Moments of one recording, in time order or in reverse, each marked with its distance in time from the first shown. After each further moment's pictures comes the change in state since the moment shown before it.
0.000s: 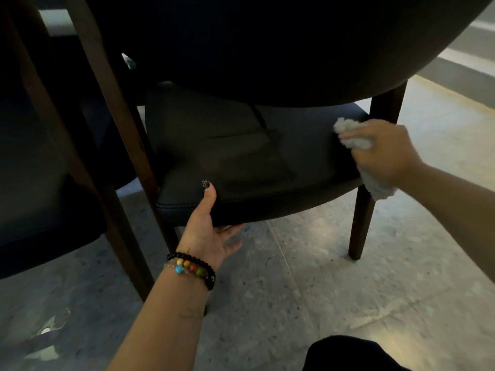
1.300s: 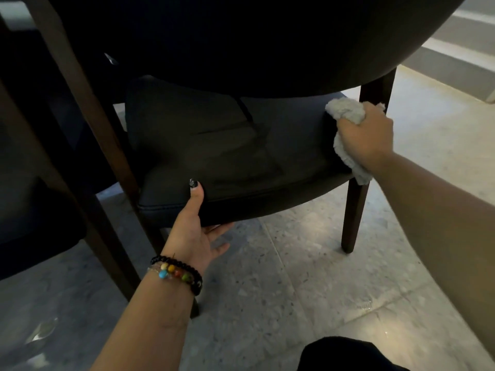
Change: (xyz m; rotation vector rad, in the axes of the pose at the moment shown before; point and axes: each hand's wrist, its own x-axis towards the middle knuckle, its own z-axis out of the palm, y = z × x) left_hand 0.005 -0.004 0.003 0.086 0.023 0.031; right_hand 0.032 0.006 0.018 0.094 0.227 0.401
